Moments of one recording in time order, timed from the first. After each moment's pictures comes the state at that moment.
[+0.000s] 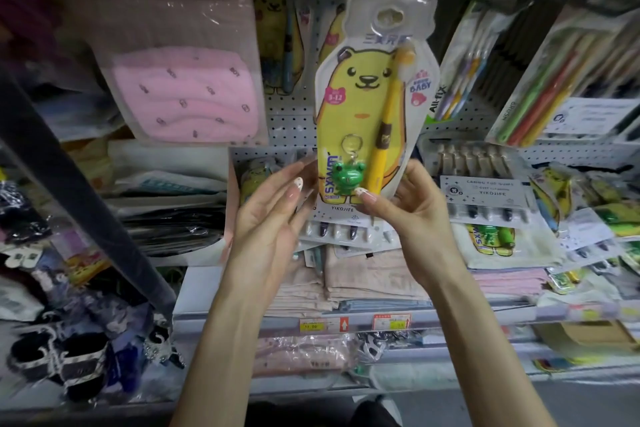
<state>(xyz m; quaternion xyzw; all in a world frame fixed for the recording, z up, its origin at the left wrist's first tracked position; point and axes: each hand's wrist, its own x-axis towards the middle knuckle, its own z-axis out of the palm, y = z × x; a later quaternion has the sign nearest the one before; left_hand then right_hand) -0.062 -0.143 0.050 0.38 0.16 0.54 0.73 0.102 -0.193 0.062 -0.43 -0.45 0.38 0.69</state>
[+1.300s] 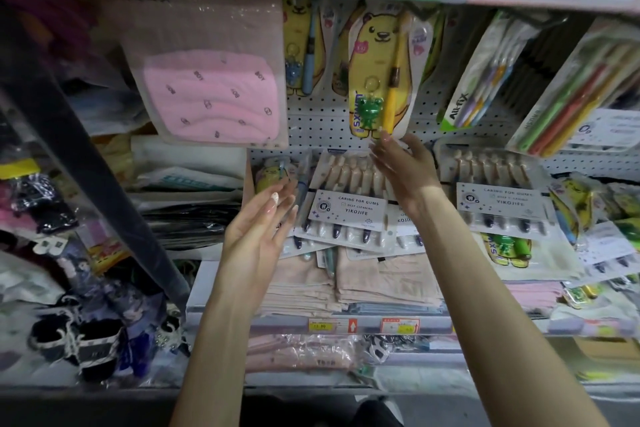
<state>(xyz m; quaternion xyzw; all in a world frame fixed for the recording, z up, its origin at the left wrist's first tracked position) -0.095 -0.126 0.021 0.36 0.25 0.55 0.71 0.132 -0.095 0.058 -0.48 -0.26 0.45 0.71</state>
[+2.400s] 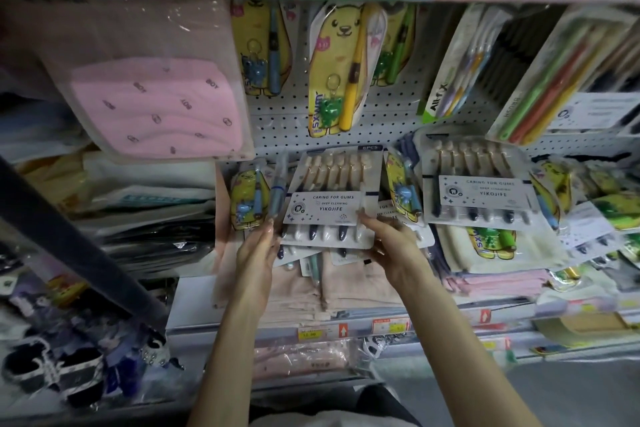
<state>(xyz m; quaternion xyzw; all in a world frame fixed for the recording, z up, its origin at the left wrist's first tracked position) -0.058 -0.081 -0.062 0.31 0.45 0.49 0.68 0.132 -0.138 -0.029 -0.63 -0.08 0.50 0.59</state>
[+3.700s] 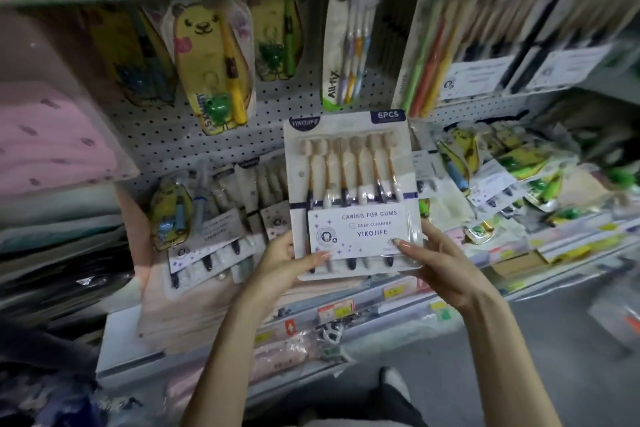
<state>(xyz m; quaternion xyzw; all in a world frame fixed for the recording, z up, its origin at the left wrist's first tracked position) 0.041 -0.146 -0.019 0.60 0.39 0.18 0.67 0.252 -0.286 -0.026 -0.51 -0.22 0.53 0.64</state>
